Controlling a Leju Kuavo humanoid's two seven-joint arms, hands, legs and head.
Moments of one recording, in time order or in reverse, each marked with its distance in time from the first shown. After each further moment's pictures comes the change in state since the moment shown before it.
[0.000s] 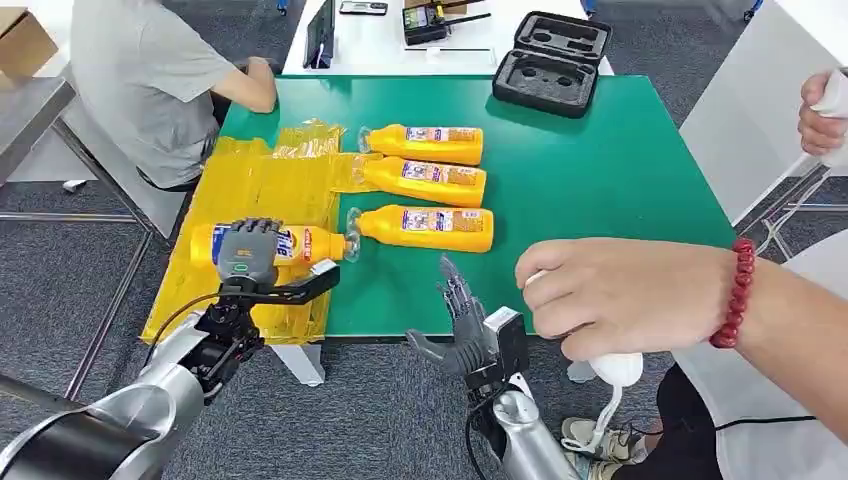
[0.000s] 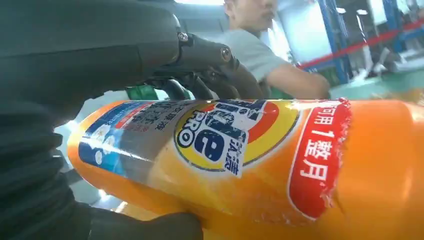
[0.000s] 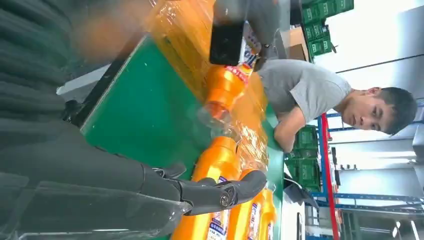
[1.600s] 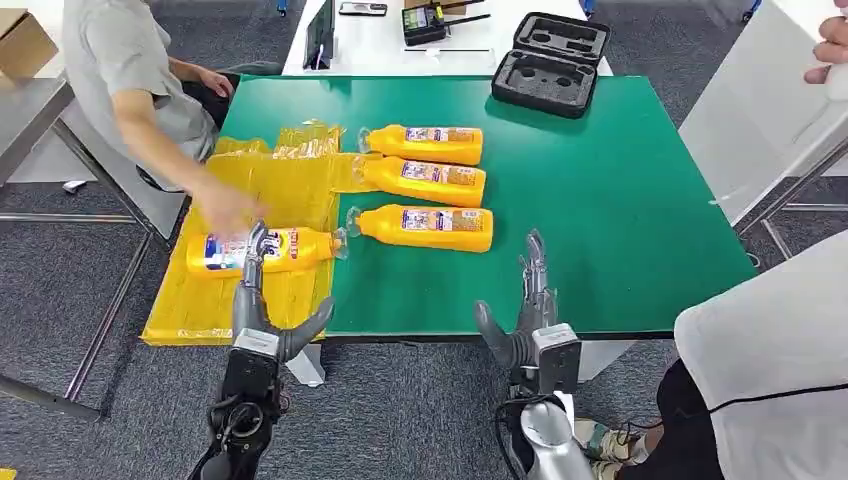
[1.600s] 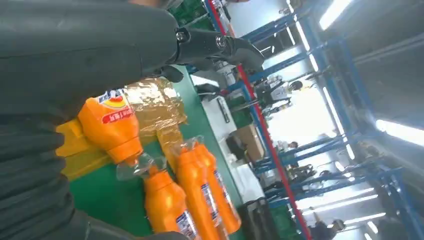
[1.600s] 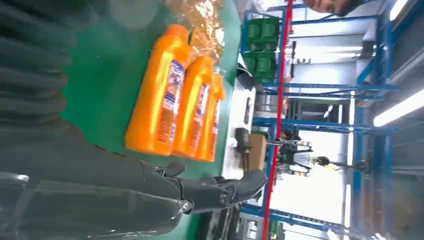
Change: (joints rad) left arm 0.631 -0.093 0.116 -0.965 1.182 -0.104 -0.922; right arm 0.149 -0.059 -0.002 -0.402 0.060 -0.430 0.000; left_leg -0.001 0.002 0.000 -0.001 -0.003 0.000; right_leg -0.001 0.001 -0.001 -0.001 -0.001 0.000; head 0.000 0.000
